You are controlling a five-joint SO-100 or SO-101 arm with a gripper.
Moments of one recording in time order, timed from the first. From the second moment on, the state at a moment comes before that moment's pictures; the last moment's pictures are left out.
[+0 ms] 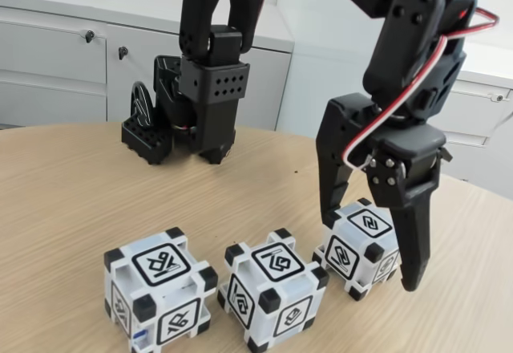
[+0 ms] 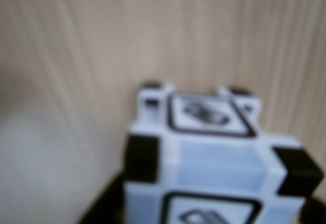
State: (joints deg) arm -14.6 77.3 96.2 70.8 3.5
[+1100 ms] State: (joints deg) arm -18.9 77.3 95.9 70.8 8.7
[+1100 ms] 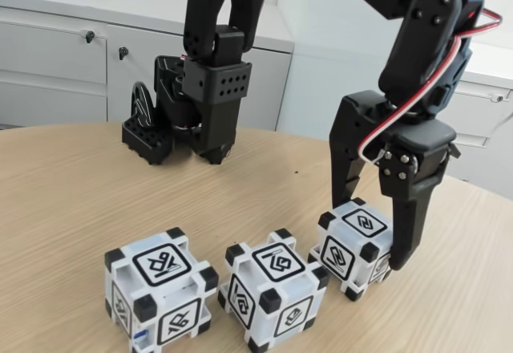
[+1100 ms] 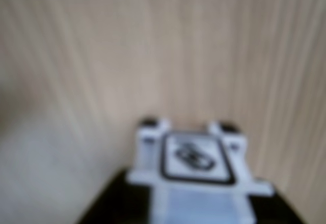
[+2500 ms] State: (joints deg) arm 27.3 111.2 96.0 86.7 -17.2
